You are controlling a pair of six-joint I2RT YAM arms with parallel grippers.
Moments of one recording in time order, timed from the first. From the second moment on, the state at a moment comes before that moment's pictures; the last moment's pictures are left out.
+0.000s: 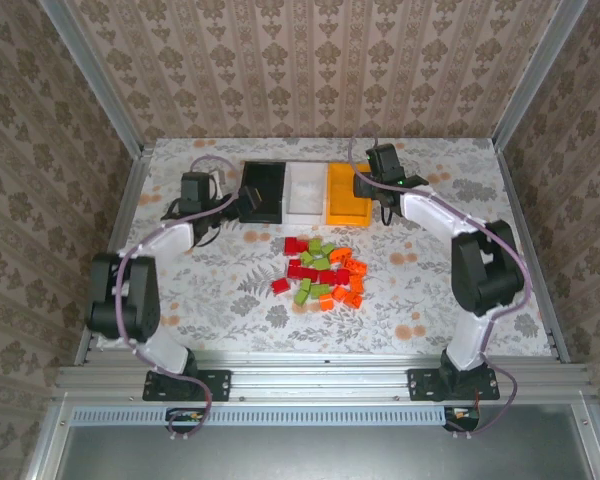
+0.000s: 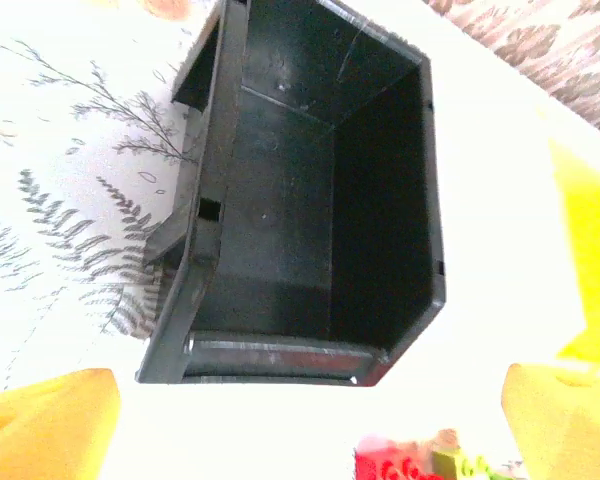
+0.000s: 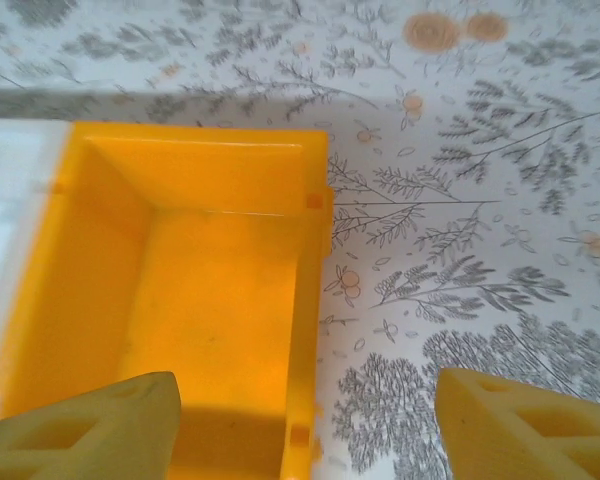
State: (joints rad) left arm -0.19 1.56 0.94 -0.03 0.34 -0.53; right arm 0.33 1.78 1.35 -0.32 0.24 0.27
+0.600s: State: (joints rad) left arm -0.36 0.96 0.37 0.03 0.38 -0.66; right arm 0.60 1.62 1.00 -0.40 0.10 0.23
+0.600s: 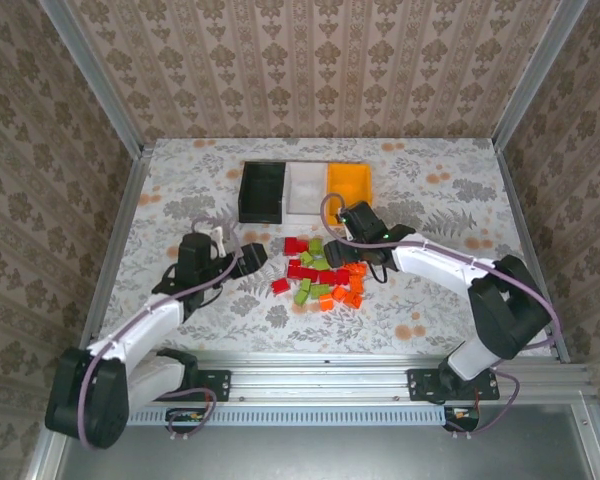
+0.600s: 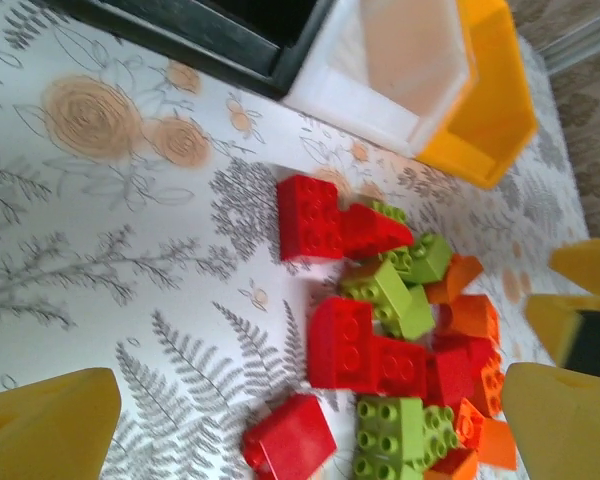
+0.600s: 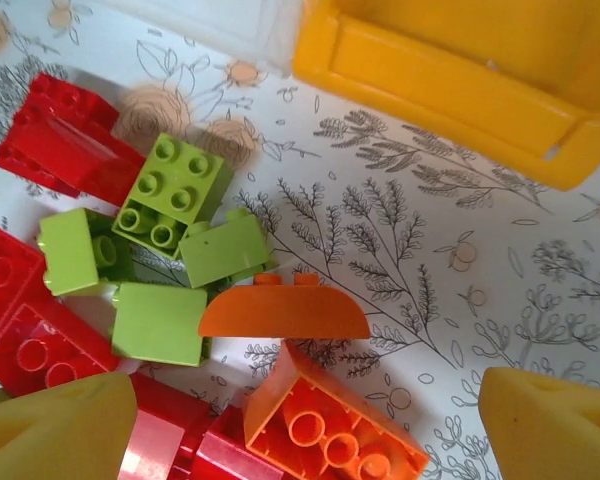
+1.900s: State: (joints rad) left arm -0.37 0.81 0.31 -0.04 0.34 -0.67; right arm 0.59 1.77 1.07 -0.35 0.13 0.21
